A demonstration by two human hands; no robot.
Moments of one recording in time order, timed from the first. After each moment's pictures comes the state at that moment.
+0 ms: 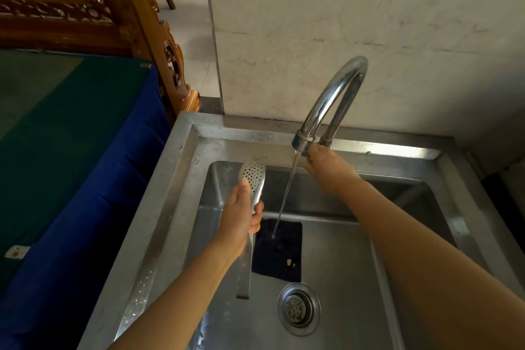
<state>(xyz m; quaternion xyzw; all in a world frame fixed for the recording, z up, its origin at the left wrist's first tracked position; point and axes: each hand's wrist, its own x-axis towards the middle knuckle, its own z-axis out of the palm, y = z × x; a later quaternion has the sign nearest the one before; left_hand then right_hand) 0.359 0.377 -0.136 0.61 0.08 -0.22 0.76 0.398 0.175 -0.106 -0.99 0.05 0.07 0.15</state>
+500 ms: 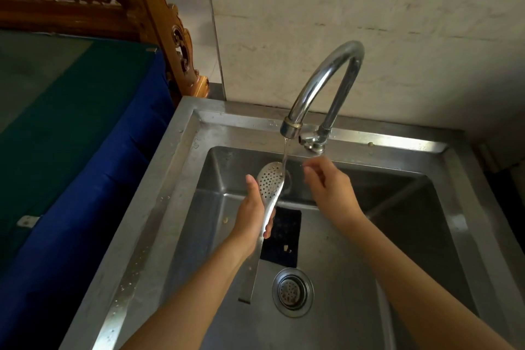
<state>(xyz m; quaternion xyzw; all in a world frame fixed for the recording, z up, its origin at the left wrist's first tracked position) 0.329 0.342 -0.140 0.68 0.17 -0.26 0.66 0.318 0.191 -0.101 -0.89 0.09 -0.04 0.45</state>
